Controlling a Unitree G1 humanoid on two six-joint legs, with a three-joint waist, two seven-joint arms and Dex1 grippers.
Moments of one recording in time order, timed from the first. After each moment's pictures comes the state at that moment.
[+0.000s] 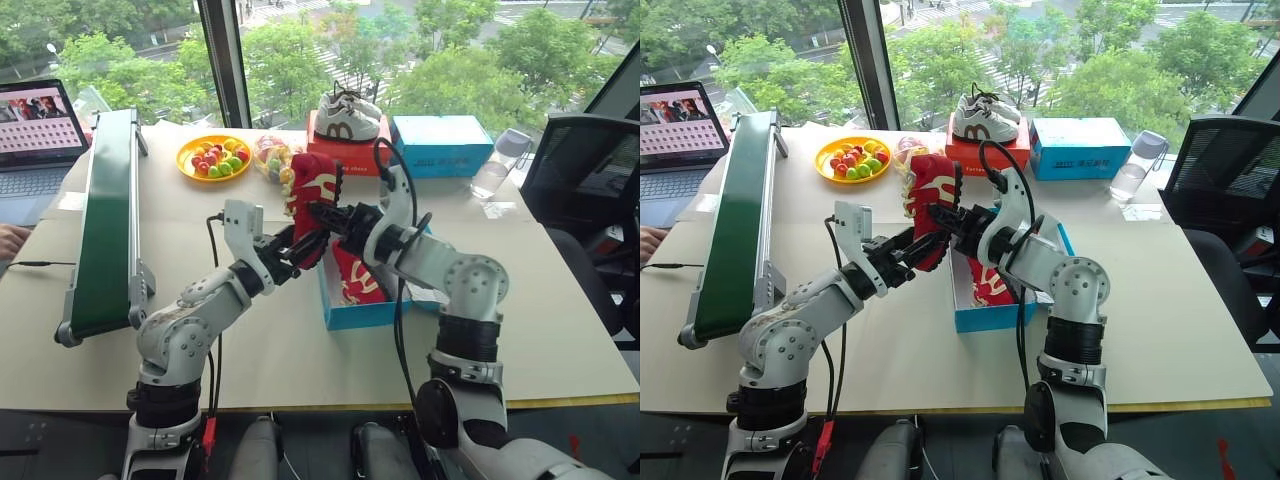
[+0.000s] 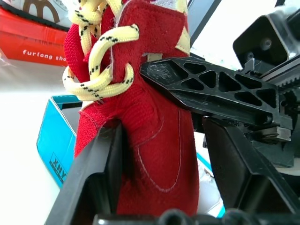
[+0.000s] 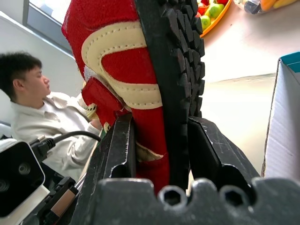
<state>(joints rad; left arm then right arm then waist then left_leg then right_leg) -0.37 0.27 0.07 -0.41 -0.77 0.83 -0.30 -0.82 -0.01 -0.33 0.00 0.92 1.11 -0.11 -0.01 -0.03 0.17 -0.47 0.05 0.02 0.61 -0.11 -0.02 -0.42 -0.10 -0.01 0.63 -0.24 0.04</state>
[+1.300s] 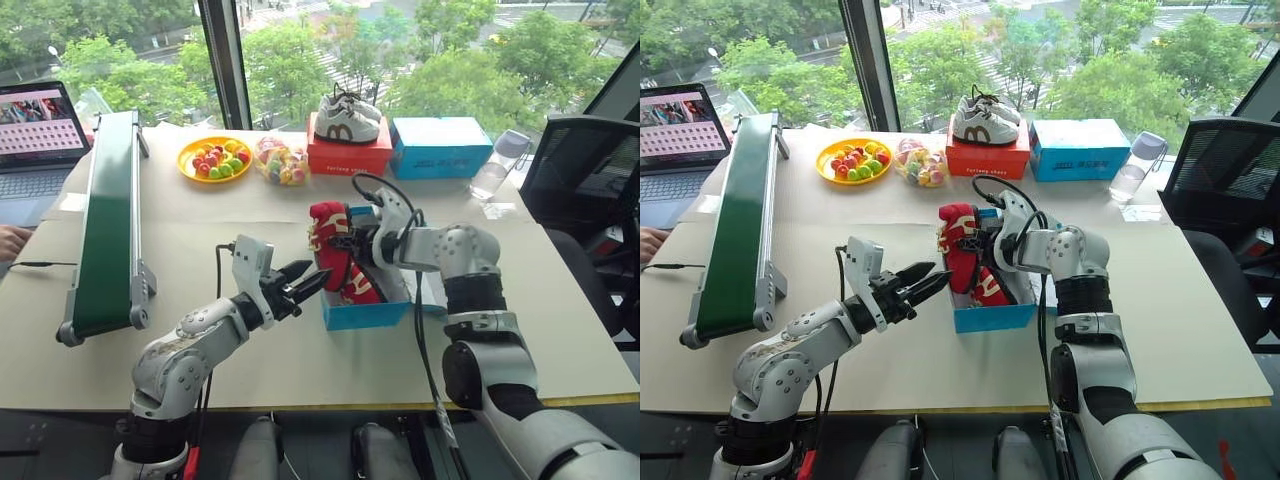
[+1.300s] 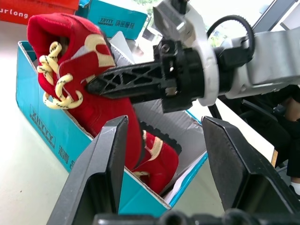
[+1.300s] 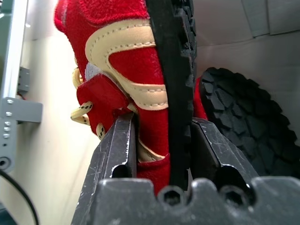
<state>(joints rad) -0.25 0.29 0.01 -0.47 -0.75 0.83 -0.33 -0.96 -0.21 -0.06 0.57 0.50 1.07 0.22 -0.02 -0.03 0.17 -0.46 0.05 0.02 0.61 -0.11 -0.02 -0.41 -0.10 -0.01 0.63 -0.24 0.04</state>
